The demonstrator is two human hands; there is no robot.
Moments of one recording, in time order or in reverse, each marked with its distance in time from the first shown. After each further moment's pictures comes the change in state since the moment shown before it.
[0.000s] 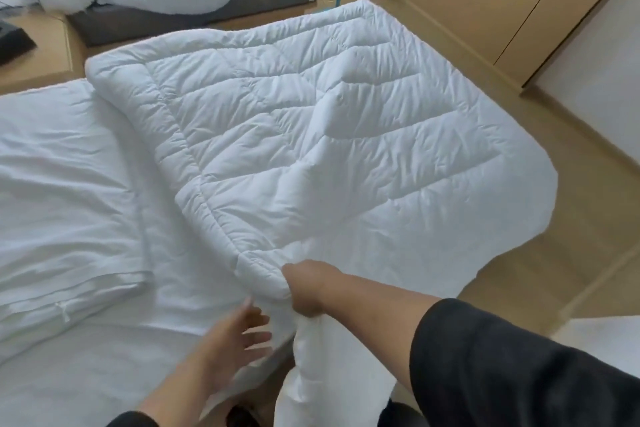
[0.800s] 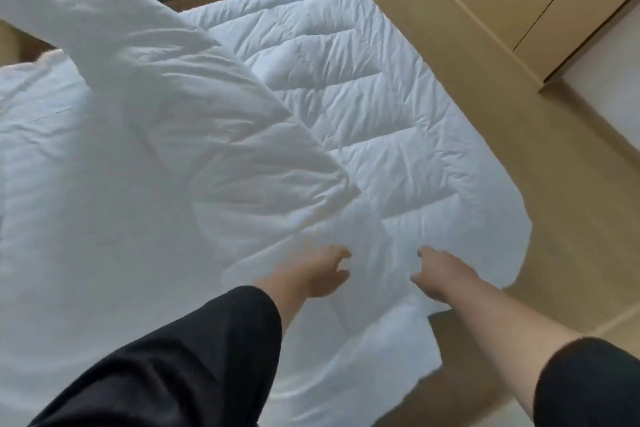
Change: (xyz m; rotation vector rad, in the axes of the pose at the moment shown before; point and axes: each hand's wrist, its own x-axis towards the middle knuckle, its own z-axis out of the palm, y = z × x) left_hand 0.241 0.117 0.530 1.463 -0.207 0.342; right_hand -0.035 0.608 -0.111 0.174 -0.013 0.600
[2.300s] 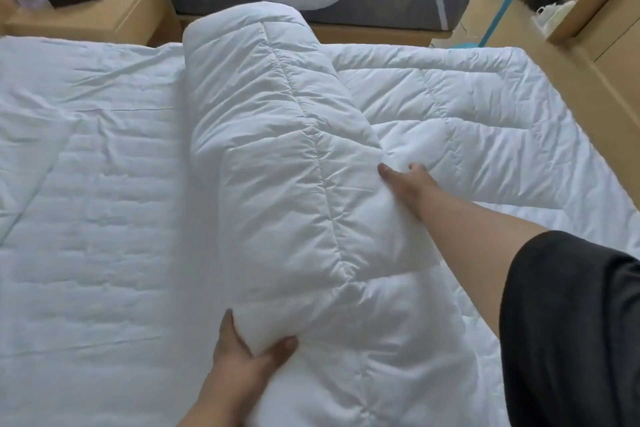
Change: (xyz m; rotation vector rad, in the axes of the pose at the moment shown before) left_hand 0.082 -0.264 -0.126 -1.190 0.894 -0.581; right_hand 0.360 -0.465 -0.228 0.657 0.174 -0.375
